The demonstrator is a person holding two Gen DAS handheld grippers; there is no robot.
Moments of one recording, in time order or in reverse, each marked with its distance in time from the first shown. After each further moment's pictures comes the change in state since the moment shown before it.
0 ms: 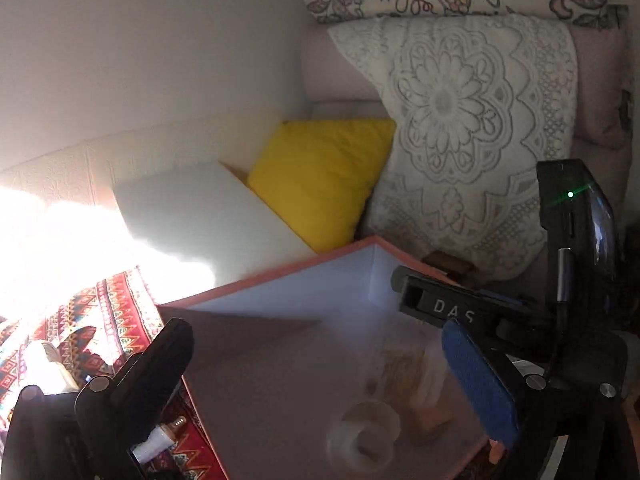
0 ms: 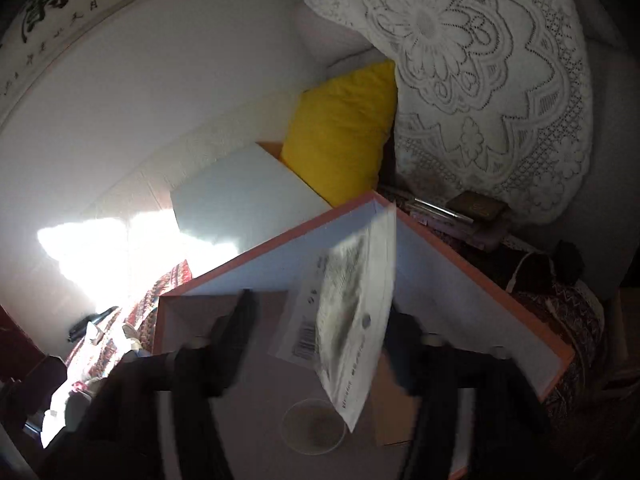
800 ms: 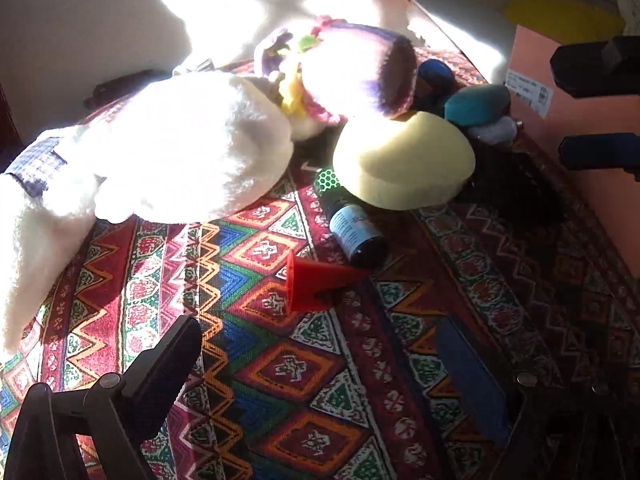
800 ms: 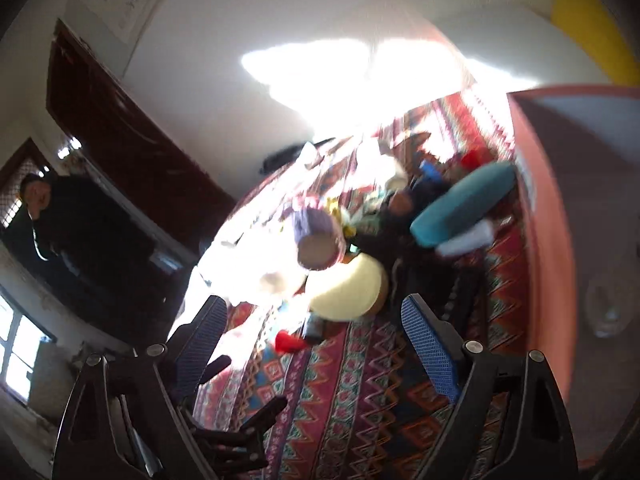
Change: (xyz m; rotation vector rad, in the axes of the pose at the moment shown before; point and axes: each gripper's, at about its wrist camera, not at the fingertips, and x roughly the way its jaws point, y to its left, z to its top) left arm -0.101 0.244 -0.257 -0.277 0.390 0.436; right arm 0.001 0.237 -0.171 -0.313 0.646 0.732
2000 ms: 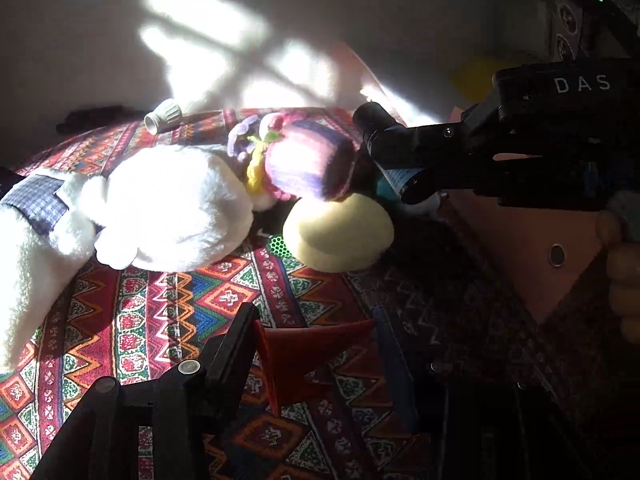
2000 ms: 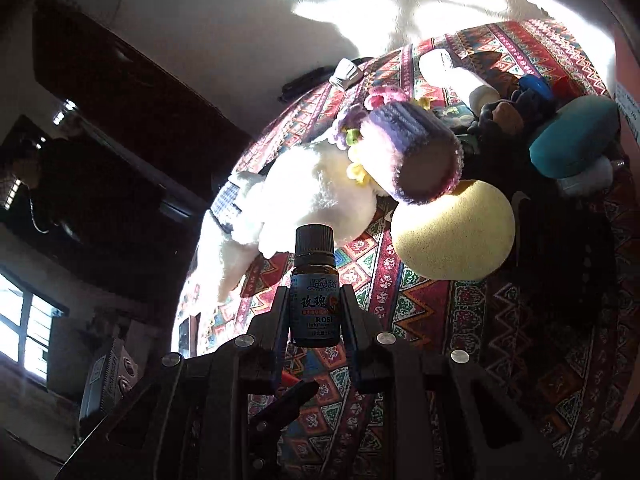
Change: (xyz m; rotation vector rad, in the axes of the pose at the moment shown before) left arm -0.089 -0.015 -0.002 -0.045 -0.175 -0.202; right arm 0.073 0.055 -0.002 -0.025 0.079 0.032
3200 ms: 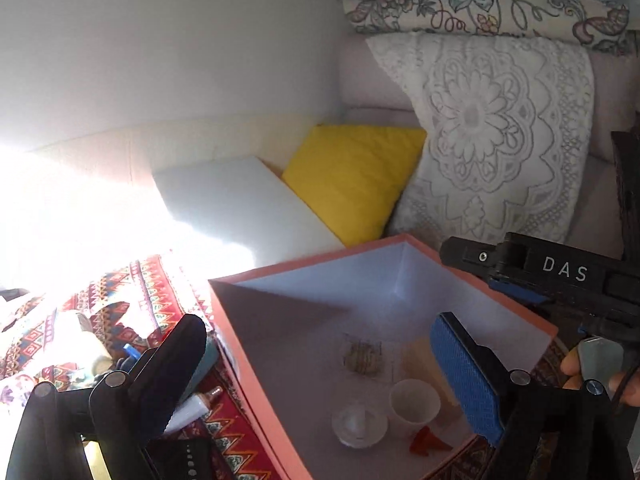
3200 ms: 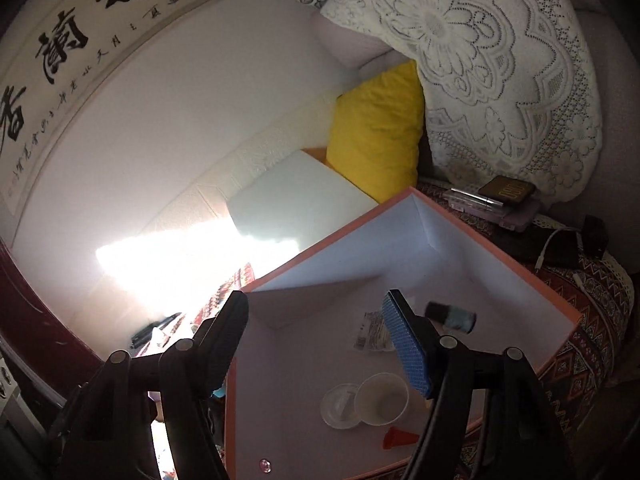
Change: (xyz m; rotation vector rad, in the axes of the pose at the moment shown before) left arm 0.046 -0.236 0.146 0.242 -0.187 -0.209; right arm -0.338 -0.176 -0.029 0.302 -0.726 -0.523
